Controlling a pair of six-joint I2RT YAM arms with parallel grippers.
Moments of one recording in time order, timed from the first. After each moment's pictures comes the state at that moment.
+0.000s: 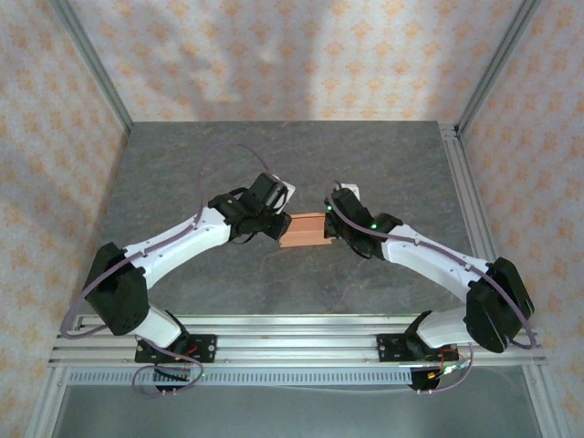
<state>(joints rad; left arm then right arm) -0.67 1.52 1.19 -0.65 -0.09 -0.18 0.72 1.35 0.93 -0.46 0.29 0.56</state>
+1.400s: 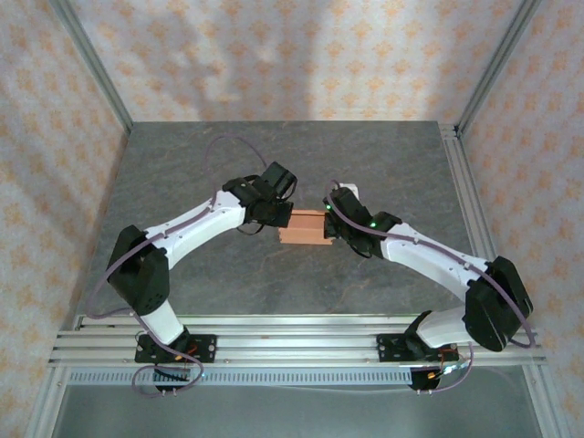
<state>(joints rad) -0.65 1.68 1.36 -0.80 -0.10 -0.45 0.72 1.36 0.95 -0.49 0.28 0.54</state>
